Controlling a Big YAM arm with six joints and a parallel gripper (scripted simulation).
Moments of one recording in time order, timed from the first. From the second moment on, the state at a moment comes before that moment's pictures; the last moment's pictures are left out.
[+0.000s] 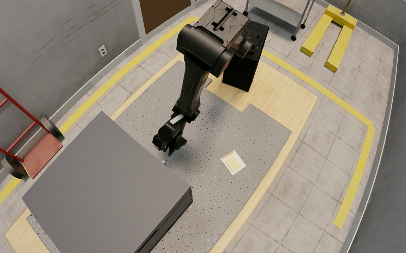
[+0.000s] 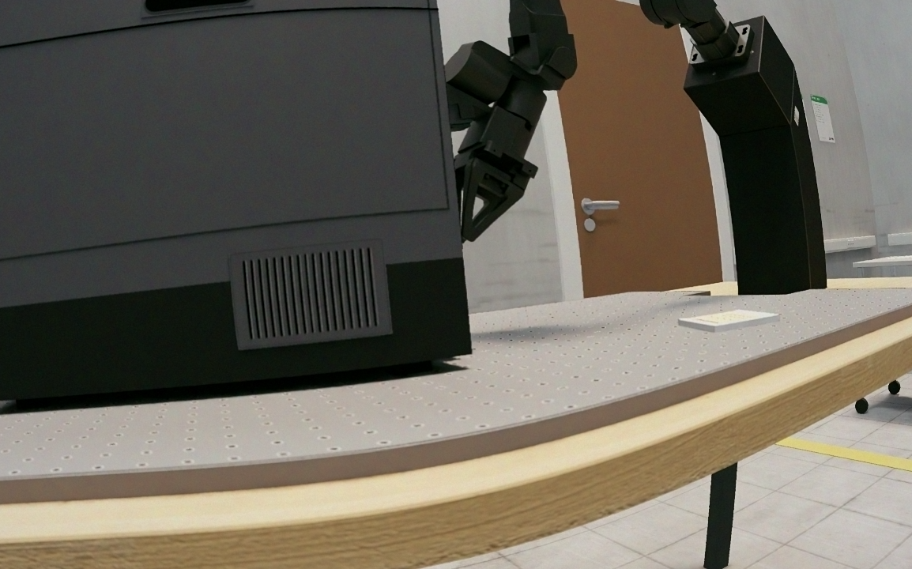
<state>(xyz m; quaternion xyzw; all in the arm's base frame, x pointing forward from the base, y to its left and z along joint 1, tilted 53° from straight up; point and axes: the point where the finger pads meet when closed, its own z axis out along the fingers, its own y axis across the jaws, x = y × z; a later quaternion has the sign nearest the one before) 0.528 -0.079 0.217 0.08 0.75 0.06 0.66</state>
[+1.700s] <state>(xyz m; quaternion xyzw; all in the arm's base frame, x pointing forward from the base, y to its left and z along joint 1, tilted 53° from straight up) 0.572 -0.080 0.210 0.08 0.75 0.06 0.66</state>
